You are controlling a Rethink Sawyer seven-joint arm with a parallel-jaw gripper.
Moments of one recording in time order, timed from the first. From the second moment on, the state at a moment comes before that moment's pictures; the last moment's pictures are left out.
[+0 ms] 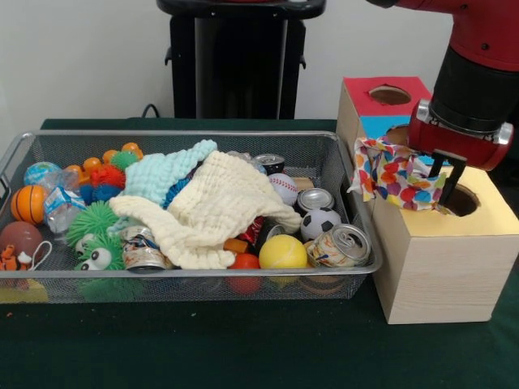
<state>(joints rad) 0.17 -0.39 -0.20 1.21 0.16 0.83 2.13</state>
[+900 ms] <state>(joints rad) 0.15 -0.46 -0.19 1.19 0.14 0.98 2.13</state>
